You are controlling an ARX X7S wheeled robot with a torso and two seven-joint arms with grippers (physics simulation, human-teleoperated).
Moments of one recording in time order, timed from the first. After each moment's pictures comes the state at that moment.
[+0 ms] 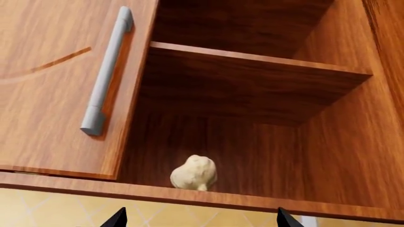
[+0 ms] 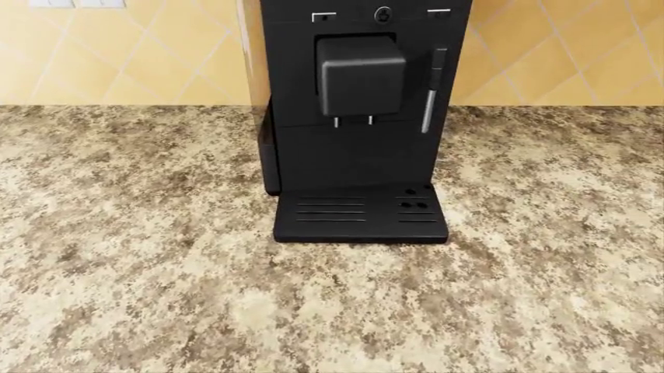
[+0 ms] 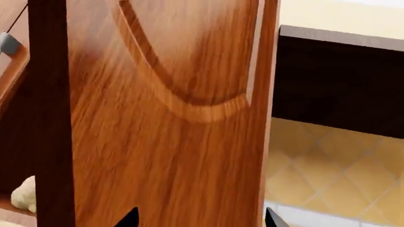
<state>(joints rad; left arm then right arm) -1.43 -0.66 -0.15 0.76 -1.75 -1.07 -1.17 2.31 0.76 -0.74 -0.38 1.87 0.87 1.13</state>
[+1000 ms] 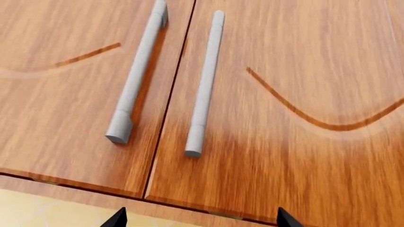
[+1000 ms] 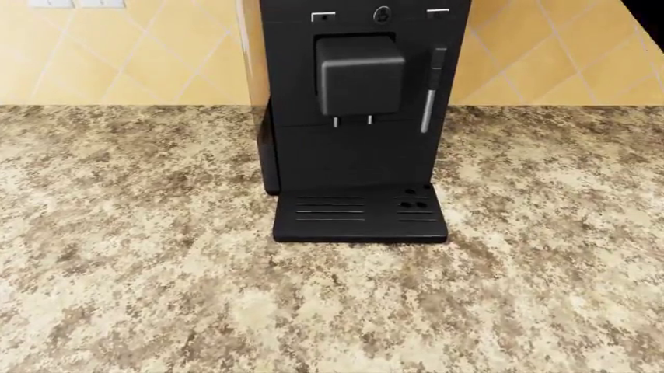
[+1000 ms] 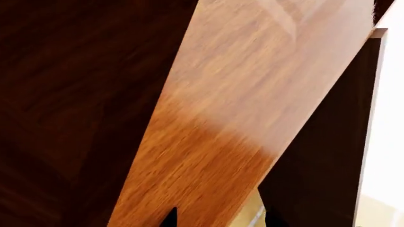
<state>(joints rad) -1.44 -0.64 -0.13 0.53 -1.39 -1.02 -0.84 2.30 0.03 -1.42 0.65 0.56 1.17 0.49</state>
